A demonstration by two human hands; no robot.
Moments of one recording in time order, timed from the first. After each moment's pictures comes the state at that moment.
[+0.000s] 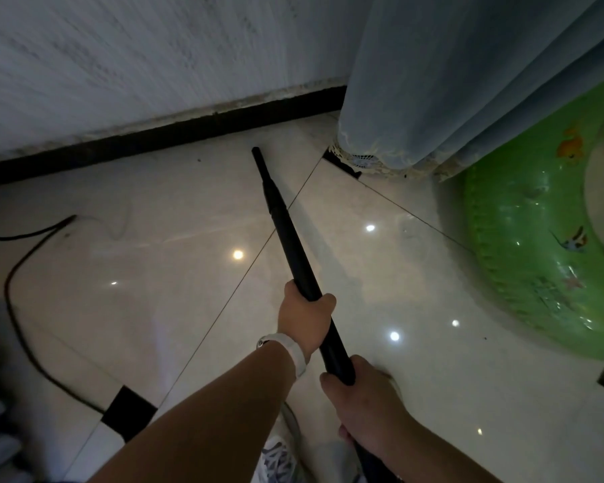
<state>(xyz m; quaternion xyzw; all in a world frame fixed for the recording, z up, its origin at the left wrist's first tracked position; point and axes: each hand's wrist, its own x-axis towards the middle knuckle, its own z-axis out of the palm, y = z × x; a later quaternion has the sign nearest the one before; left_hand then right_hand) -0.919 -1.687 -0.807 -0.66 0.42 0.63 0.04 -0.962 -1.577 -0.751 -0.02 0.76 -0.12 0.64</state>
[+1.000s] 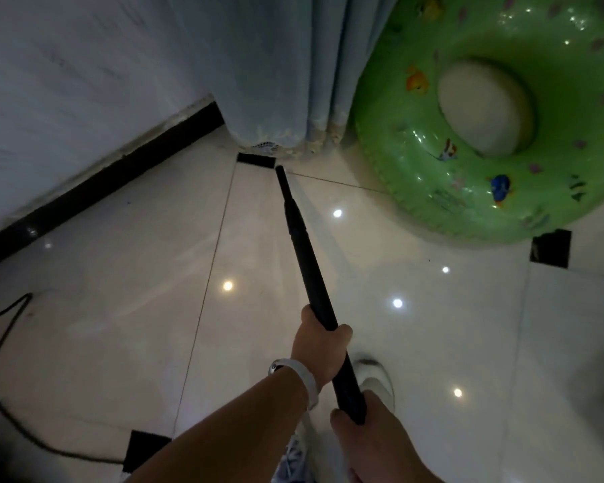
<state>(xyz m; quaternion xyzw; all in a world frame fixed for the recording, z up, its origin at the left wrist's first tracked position) -0.917 -1.575 -0.762 -0.51 0.57 0.60 0.23 -0.912 -1.465 -0.700 0.15 0.76 -0.15 0.61</state>
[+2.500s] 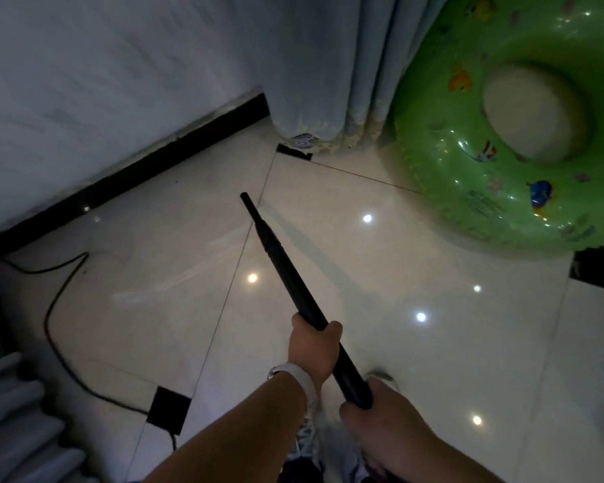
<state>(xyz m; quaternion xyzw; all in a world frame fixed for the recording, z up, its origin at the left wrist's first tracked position) -0.875 -1.564 -0.753 -0.64 0.49 0.57 0.14 -0.910 -1.442 -0.697 -0.02 0.76 -0.12 0.64</state>
